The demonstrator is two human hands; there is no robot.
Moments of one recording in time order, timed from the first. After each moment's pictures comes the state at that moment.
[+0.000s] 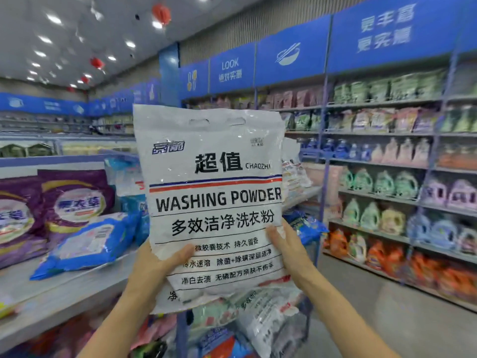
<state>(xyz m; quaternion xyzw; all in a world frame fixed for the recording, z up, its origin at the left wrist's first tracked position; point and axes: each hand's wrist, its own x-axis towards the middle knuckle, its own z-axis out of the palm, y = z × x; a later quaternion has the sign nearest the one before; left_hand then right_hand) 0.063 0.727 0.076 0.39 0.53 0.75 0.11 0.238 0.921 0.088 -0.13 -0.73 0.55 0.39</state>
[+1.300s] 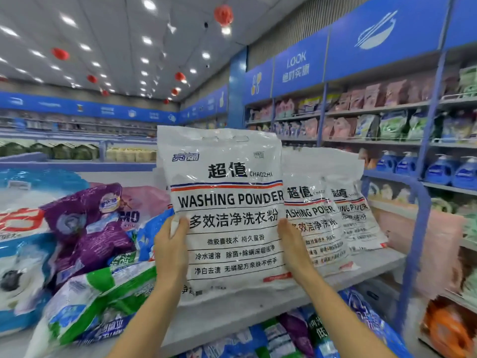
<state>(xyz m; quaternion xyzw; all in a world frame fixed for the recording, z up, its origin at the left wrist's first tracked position) -0.055 1.232 0.110 0.12 0.62 0.76 -0.16 0.014 1.433 0.101 -0.10 -0.79 0.51 0.33</state>
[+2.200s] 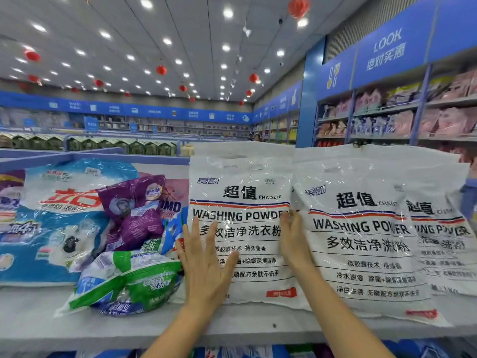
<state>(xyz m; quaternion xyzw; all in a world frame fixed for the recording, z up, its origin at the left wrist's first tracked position) -0.066 1.270 0.042 0.14 0.83 0.36 -0.41 -0.078 1.445 0.098 -0.02 -0.79 0.54 0.30</state>
